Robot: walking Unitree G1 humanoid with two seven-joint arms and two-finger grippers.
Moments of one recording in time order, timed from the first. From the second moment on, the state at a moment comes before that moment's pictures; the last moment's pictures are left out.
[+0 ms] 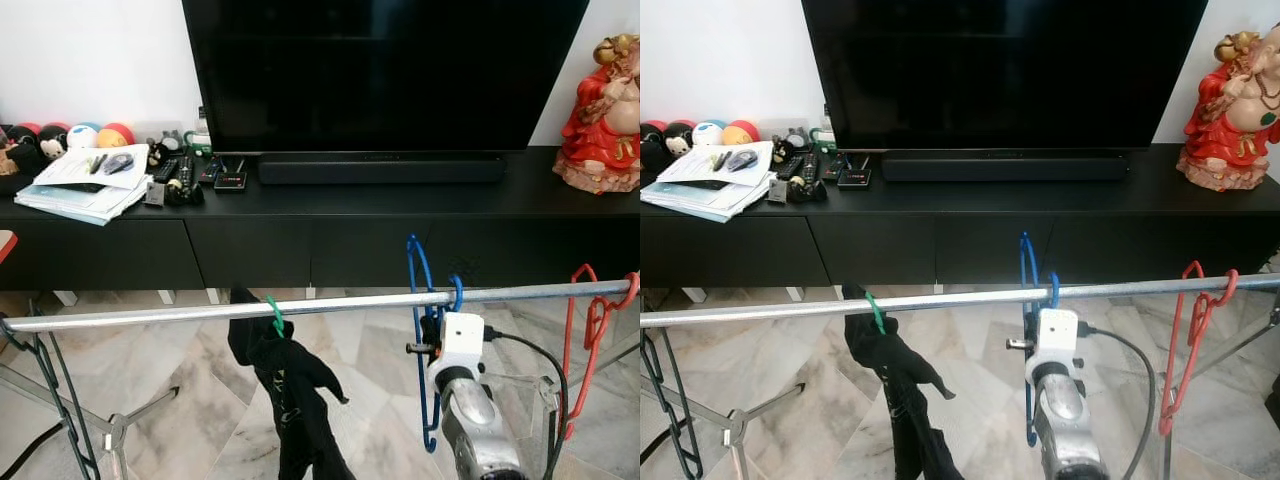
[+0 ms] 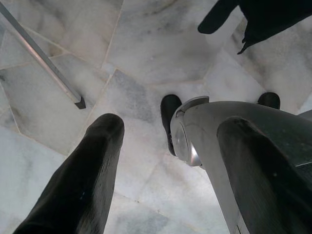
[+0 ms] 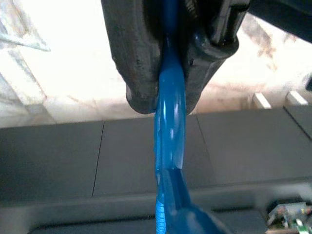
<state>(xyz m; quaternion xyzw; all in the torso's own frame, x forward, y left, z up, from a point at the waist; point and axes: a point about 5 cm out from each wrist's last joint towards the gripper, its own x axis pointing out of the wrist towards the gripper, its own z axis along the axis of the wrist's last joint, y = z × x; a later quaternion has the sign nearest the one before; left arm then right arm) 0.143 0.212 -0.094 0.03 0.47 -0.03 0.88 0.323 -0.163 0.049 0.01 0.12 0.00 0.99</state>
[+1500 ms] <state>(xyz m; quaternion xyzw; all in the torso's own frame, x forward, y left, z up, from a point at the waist) 0.127 0.207 -0.100 0.03 0.49 -0.02 0.87 0.295 -0.160 0.056 0.03 0.10 -0.02 0.99</state>
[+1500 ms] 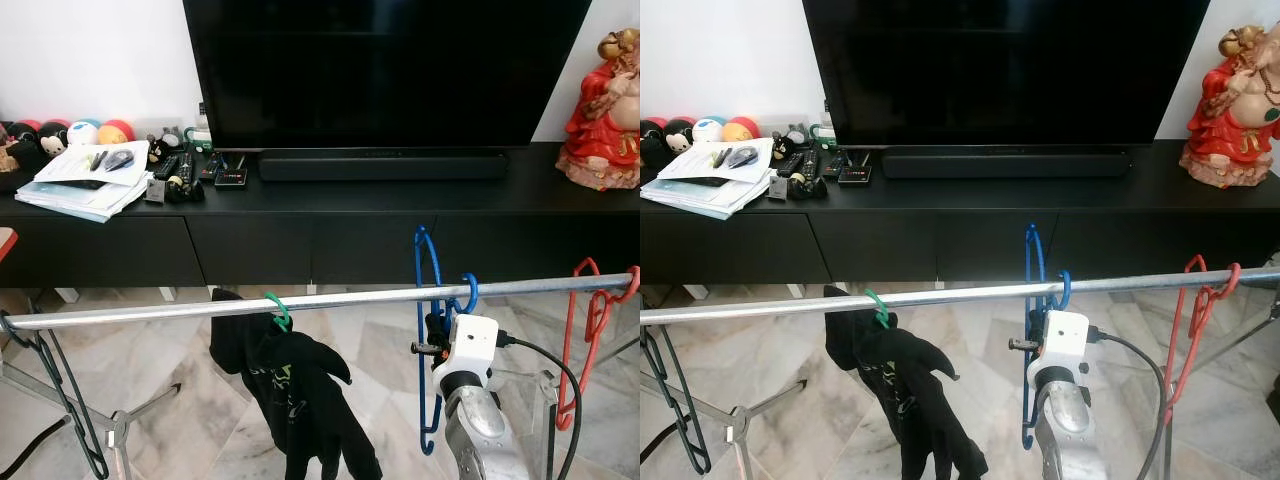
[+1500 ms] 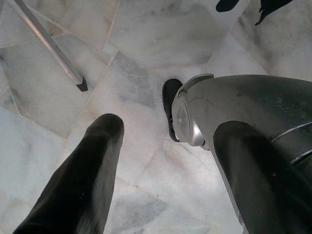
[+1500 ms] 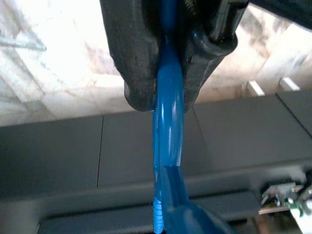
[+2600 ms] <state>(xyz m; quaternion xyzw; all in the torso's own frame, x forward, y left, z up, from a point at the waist) 0.128 0.207 -0.100 0.03 0.49 -0.01 0.87 0.209 -0.186 -0.062 -0.01 0.36 -0.06 0.93</state>
